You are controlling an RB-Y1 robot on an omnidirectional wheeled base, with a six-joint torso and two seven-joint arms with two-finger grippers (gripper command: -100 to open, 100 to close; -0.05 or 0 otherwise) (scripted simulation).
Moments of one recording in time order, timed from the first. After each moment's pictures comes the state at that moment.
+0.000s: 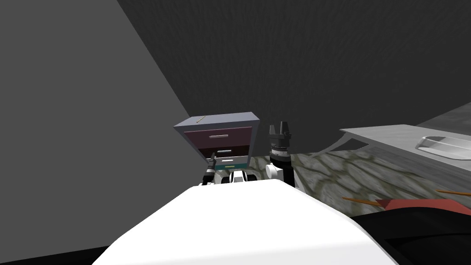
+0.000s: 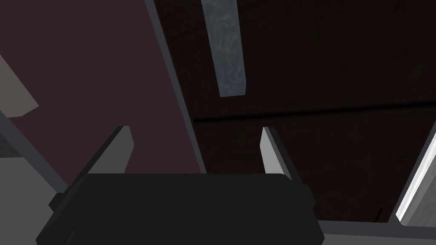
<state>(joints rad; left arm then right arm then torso) 0.20 0.12 -0.06 -1.09 -0.04 -0.85 -0.06 0.46 0.03 0.04 -2.27 0.07 -0.61 -0.03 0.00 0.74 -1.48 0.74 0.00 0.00</state>
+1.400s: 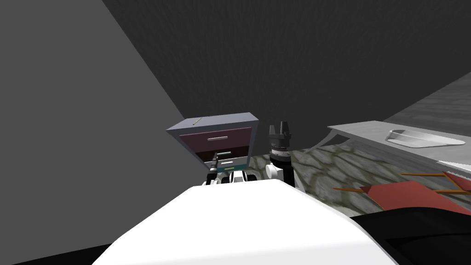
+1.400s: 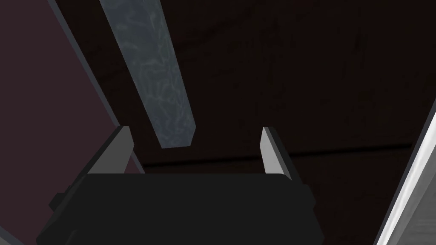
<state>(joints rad) 0.07 0.06 -0.01 -0.86 -0.01 -0.87 -0.15 0.46 0.03 0.04 -2.27 0.07 -0.61 -0.03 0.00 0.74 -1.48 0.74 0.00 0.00</state>
